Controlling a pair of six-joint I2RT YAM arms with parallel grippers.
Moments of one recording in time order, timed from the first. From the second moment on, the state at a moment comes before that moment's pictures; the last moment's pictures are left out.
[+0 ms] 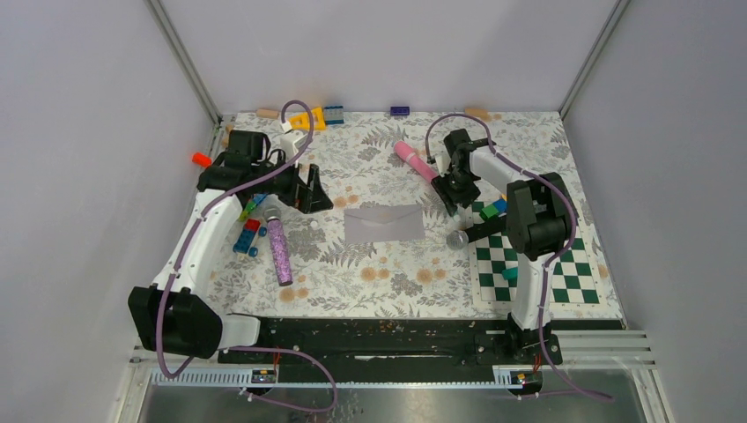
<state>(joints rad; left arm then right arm) -0.14 1.30 1.25 -0.79 0.74 0.16 0.29 2.06 1.54 -0.88 -0.04 -0.27</state>
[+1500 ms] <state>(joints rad) -0.04 1.27 1.23 -0.79 0.85 0.16 0.43 2.13 1.59 -0.97 -0.09 -0.22</state>
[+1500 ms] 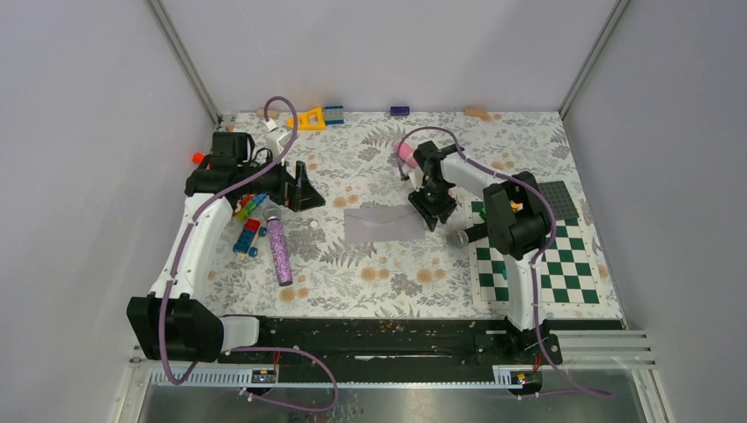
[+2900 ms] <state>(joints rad) -0.02 1.27 1.23 -0.79 0.88 0.15 0.33 2.06 1.63 -0.97 -0.16 -0.17</state>
